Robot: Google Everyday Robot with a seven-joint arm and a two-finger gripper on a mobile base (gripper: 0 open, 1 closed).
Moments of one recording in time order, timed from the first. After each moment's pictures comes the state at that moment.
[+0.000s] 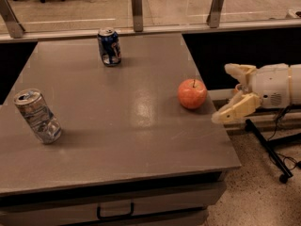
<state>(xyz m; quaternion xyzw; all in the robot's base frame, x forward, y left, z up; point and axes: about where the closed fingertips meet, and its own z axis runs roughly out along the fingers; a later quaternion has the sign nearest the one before) 0.522 -0.178 0.887 -0.48 0.70 0.26 0.46</state>
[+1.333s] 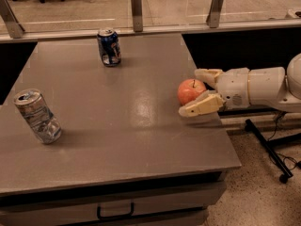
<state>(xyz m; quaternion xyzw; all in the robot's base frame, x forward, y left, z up) 0.555 -0.119 0.860 -0.48 0.69 0.26 0.48</state>
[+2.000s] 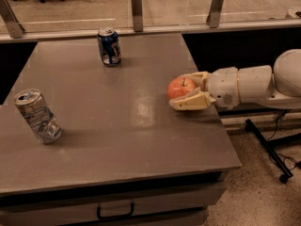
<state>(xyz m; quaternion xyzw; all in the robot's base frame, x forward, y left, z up) 0.554 -0.090 0.857 -0.50 0.66 0.30 0.47</state>
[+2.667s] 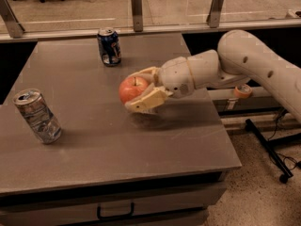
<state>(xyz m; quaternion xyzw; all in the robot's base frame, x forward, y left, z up) 0.524 0.037 0.881 -0.60 0.55 0.41 0.42</state>
